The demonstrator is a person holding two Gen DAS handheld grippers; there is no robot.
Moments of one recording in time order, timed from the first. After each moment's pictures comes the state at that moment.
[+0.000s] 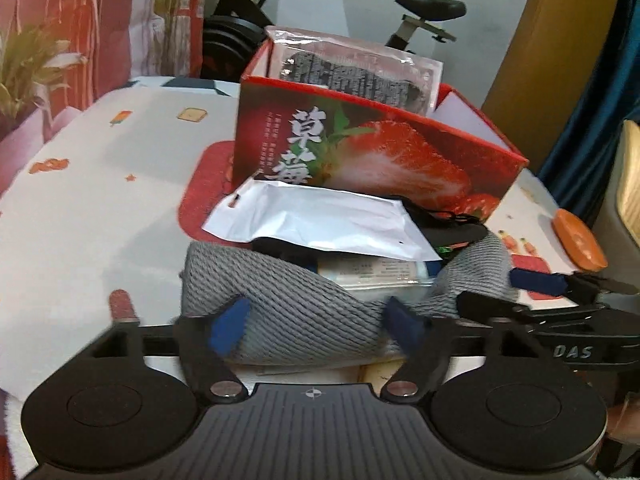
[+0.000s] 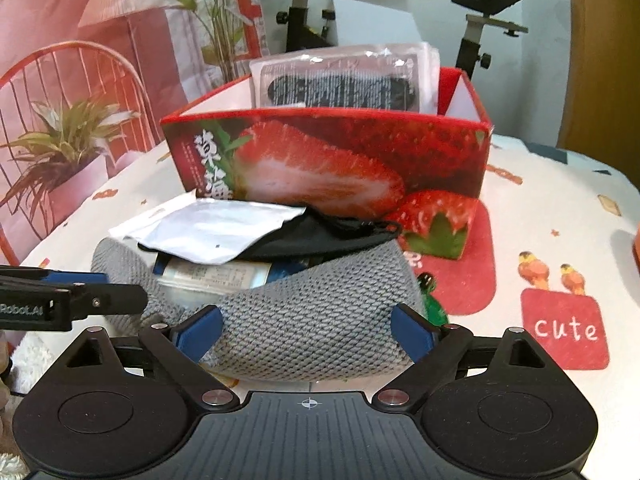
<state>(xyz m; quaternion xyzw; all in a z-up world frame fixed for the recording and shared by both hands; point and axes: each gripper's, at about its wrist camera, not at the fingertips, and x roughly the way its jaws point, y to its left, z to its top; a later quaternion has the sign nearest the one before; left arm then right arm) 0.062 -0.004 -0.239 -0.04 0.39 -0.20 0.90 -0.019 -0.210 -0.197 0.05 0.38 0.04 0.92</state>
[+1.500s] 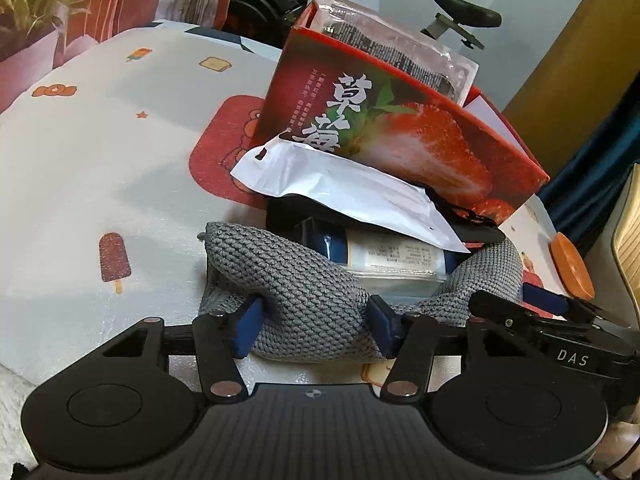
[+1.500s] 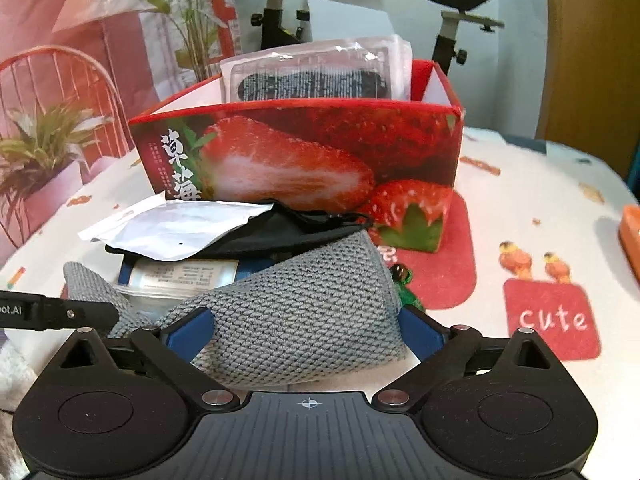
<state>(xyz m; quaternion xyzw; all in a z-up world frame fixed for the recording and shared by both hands) 0.079 0.015 -0.267 -0.12 0.43 -0.19 0.87 -0.017 -0.221 -0.209 0.06 0.38 0.01 0.93</state>
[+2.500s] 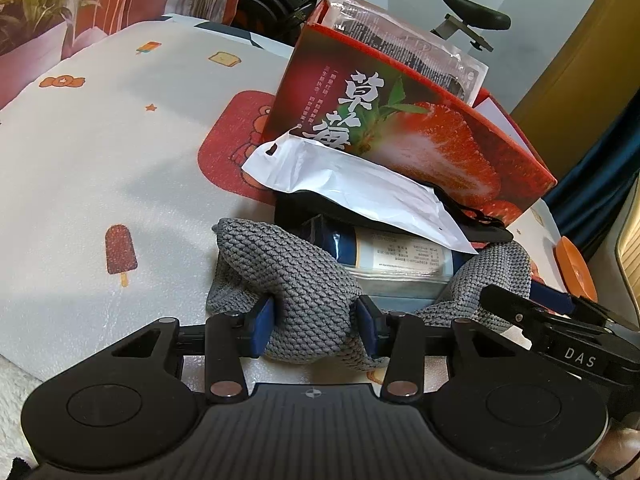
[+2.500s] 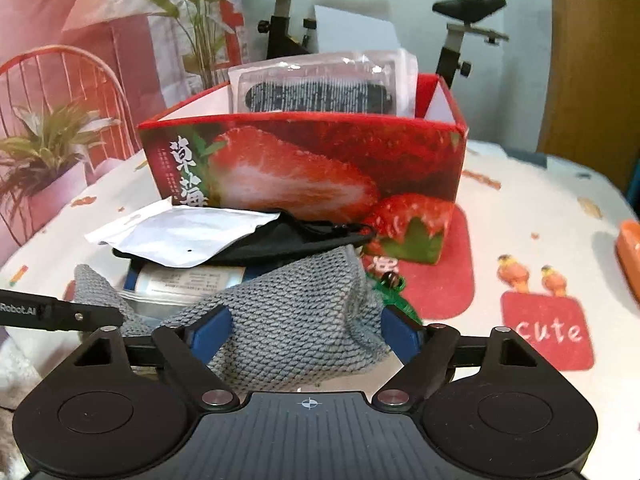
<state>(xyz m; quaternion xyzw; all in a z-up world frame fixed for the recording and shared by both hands) 0.080 0.018 -0.269 -0.12 0.44 -0.18 0.87 -0.021 -0.218 -0.202 0.04 0.37 0.01 0.93</state>
